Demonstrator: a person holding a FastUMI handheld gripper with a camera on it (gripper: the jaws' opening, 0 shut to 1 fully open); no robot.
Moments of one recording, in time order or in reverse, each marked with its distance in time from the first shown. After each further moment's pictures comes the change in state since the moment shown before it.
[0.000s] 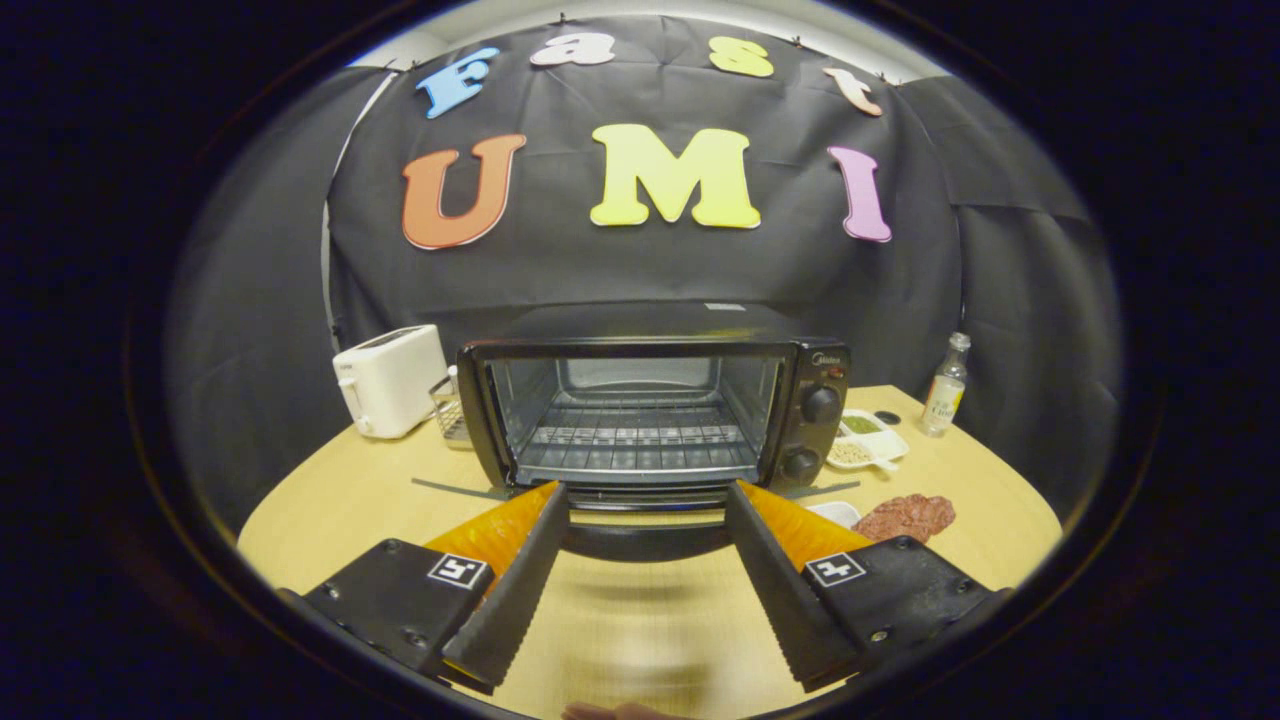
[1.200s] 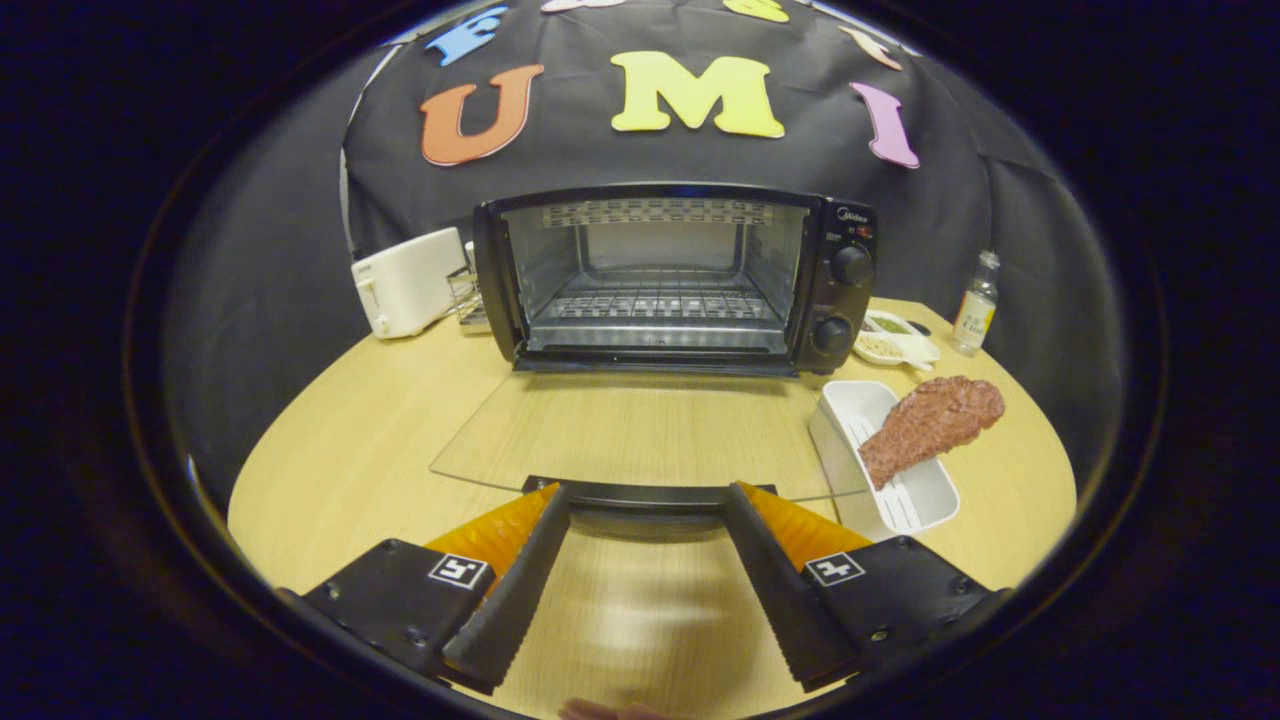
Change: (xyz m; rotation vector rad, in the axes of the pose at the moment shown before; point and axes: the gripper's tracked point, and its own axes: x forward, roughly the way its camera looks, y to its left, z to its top) arm -0.014 -0.009 -0.091 -0.020 0.255 0.081
